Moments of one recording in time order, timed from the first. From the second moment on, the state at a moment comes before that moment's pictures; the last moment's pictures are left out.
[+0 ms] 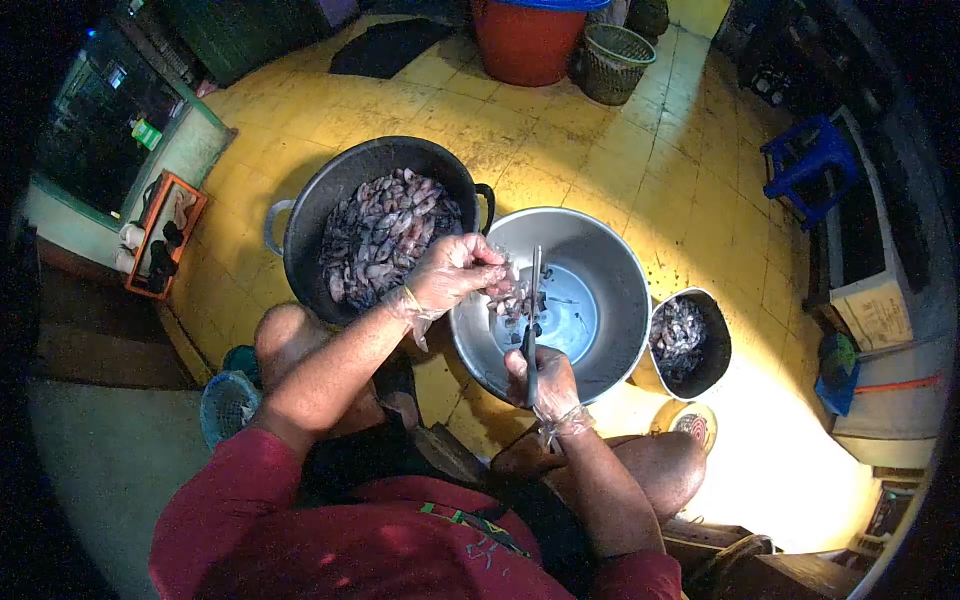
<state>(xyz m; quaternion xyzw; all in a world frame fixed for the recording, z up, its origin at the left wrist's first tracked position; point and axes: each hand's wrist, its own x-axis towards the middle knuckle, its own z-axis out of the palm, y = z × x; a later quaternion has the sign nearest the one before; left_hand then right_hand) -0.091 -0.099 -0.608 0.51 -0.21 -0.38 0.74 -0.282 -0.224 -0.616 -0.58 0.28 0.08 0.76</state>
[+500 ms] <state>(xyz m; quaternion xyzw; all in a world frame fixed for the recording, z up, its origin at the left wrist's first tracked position) -0.014 -0.059 -0.637 0.93 -0.25 -0.07 0.26 -0.284 -0.230 -0.624 -0.67 0.26 0.03 0.69</state>
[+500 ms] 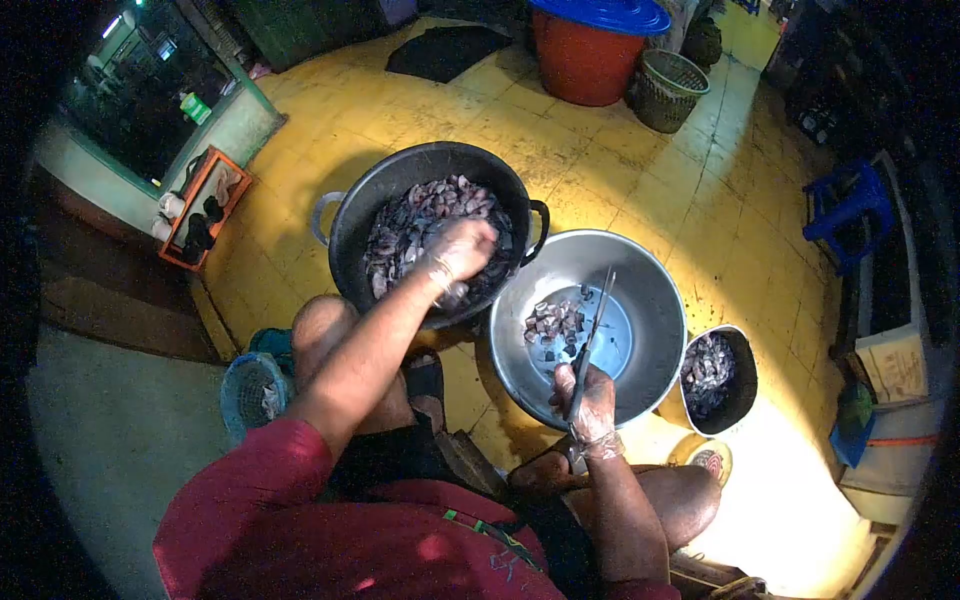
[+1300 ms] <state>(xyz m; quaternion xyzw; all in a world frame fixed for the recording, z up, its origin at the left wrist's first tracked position) -0.049 -0.082 -0.605 0.74 -0.28 -0.29 0.54 -0.279 -0.230 -0.634 -0.73 0.25 0.14 0.62</state>
